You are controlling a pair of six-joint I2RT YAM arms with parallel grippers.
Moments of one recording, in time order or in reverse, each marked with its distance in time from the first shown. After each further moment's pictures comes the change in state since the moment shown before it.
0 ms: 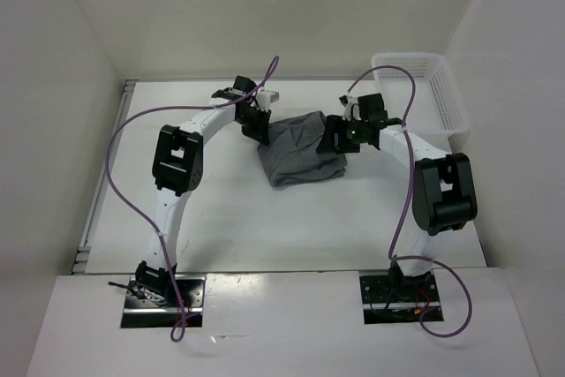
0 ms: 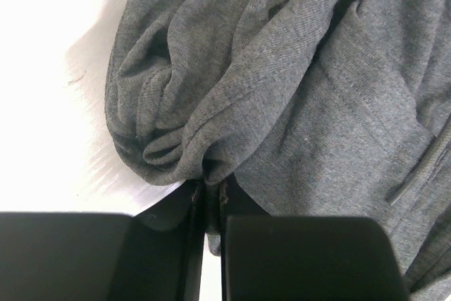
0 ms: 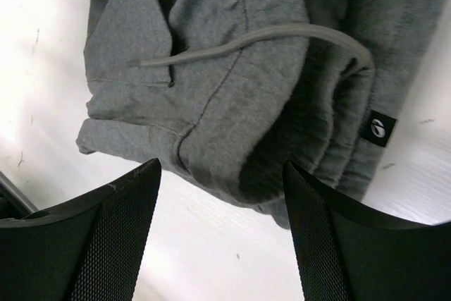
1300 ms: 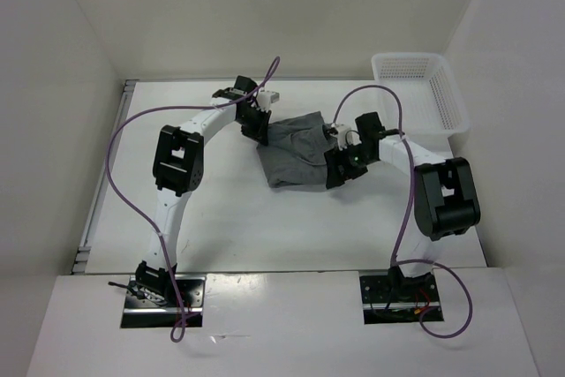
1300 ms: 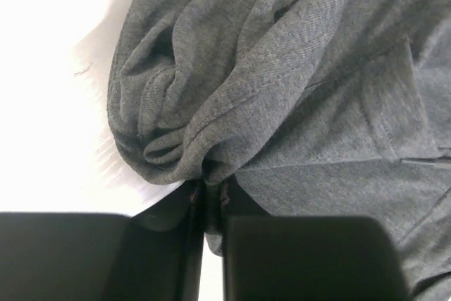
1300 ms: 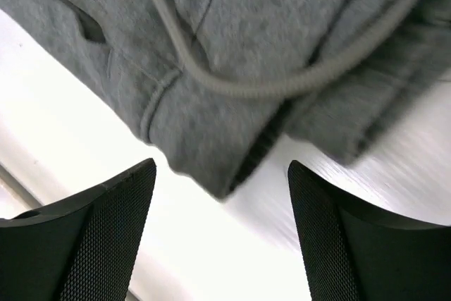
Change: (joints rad) left arm -0.005 0.000 0.008 -0.021 -0.035 -0.001; right arm 0.021 -0.043 -0.153 -0.198 -0.022 -0.436
